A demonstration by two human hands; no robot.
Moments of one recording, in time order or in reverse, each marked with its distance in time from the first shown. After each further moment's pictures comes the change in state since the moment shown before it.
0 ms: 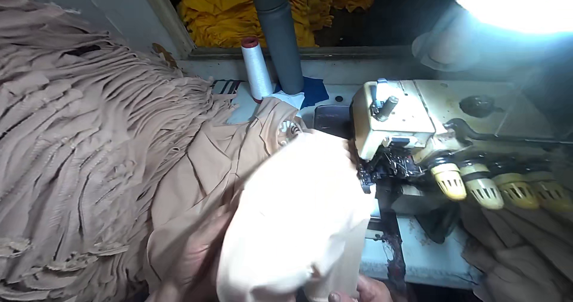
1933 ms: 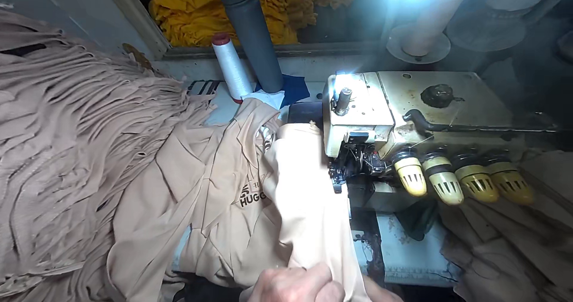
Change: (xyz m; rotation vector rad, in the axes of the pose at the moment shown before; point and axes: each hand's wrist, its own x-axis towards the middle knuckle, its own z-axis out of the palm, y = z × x) left_hand -0.008 -0.071 0.074 1.503 -0.584 0.591; right_hand 0.001 -0.026 -0.040 0.018 -0.154 -0.266
